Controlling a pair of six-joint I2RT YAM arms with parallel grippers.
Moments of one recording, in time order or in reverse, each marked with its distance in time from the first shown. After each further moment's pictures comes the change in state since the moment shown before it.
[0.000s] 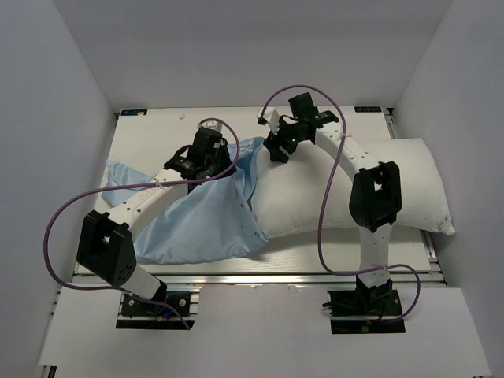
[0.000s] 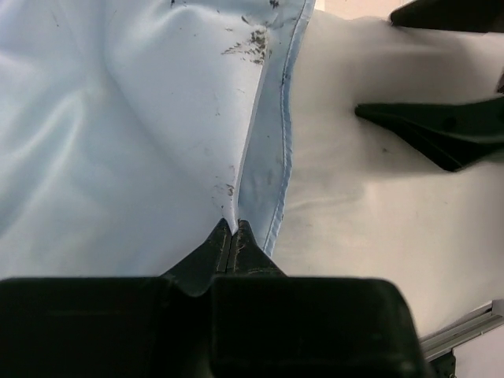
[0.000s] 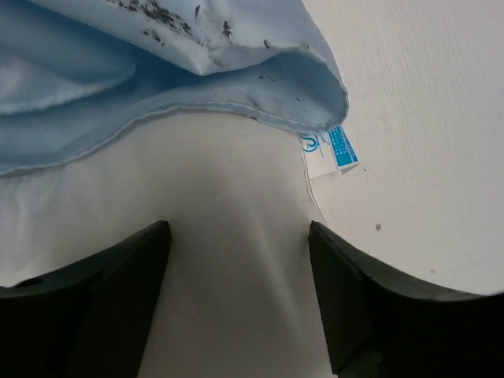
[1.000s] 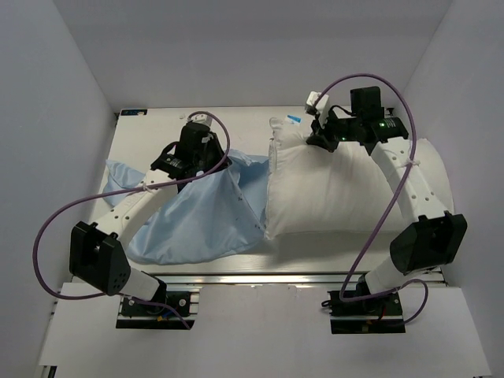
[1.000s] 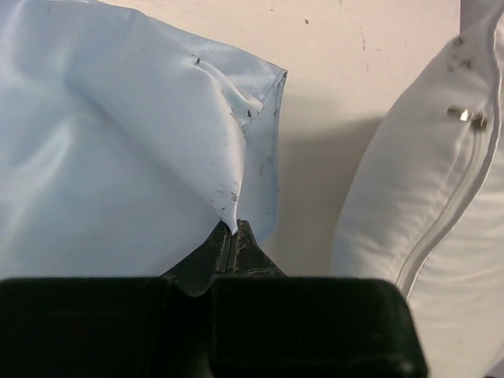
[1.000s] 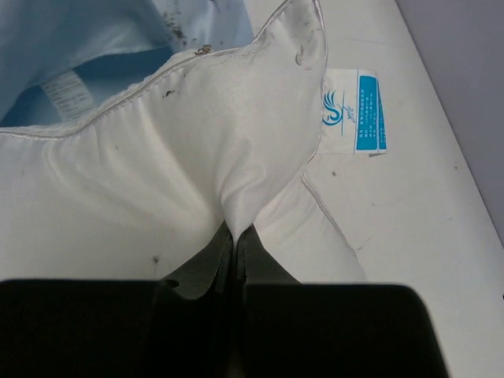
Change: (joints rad) left arm 0.051 -0.075 0.016 -0.018 0.068 -0.005; right arm -0.201 -0.484 -0.243 -0.044 -0.189 -0.037
